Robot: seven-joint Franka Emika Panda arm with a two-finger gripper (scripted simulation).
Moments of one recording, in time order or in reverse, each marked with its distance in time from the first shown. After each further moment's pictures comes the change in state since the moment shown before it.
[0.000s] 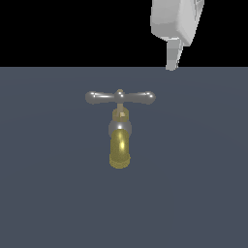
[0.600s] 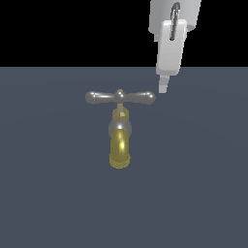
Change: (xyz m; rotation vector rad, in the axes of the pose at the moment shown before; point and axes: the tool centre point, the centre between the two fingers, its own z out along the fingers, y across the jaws) arm 0.019 0.031 0.052 0.004 -0.010 -0.257
